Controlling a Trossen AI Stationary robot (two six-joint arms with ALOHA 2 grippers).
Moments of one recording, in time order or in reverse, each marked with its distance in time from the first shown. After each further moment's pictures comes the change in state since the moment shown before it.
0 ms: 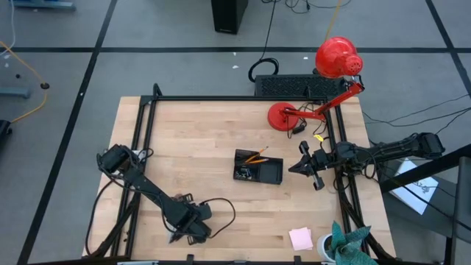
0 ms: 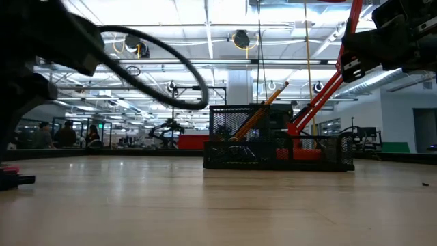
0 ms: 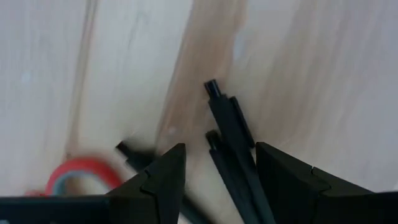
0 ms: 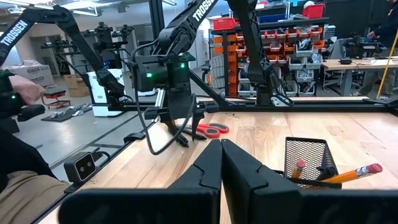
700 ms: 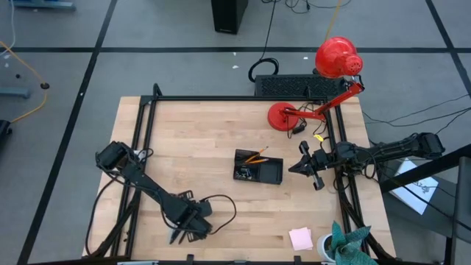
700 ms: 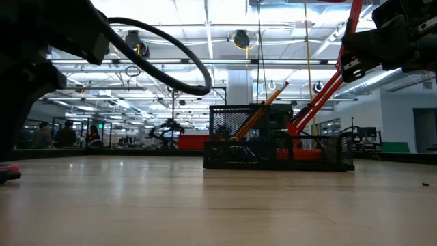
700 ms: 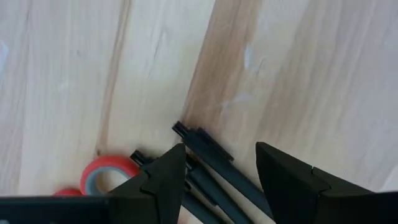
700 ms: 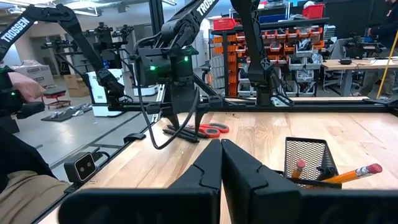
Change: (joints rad) left arm 0.026 -0.040 0.008 -0.044 -0.006 0.036; right arm 0.000 0.000 0.000 0.000 0.000 0.000
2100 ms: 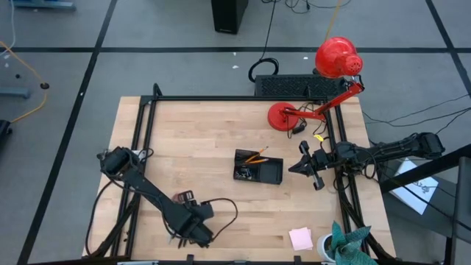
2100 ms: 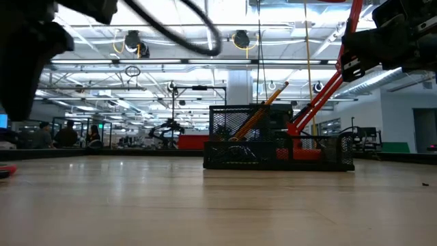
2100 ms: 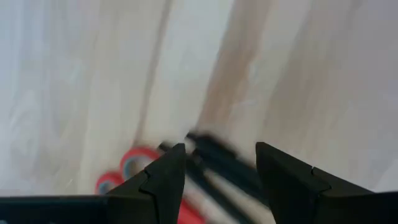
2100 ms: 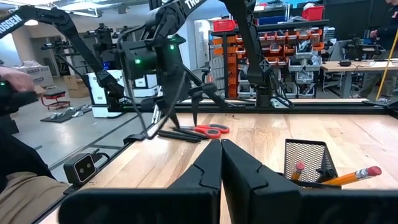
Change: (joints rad) left arm -0.032 0.072 0.222 -0.277 -0.097 -0.033; right arm 0.000 0.001 0.000 0.007 0.002 -0.002
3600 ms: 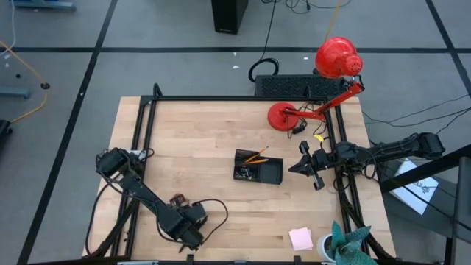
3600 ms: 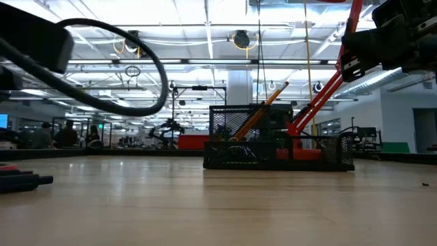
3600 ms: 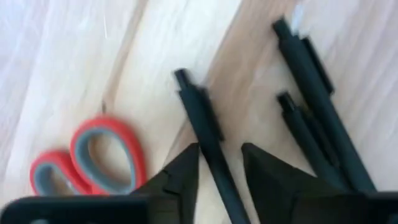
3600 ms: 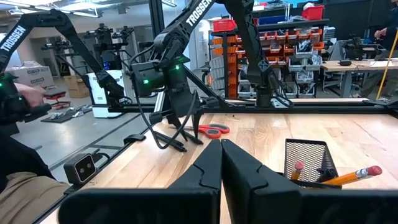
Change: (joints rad) left arm -0.066 -0.003 -0.231 0.240 -0.022 -0.218; right arm 0.000 0.002 0.000 0.002 0.000 0.002
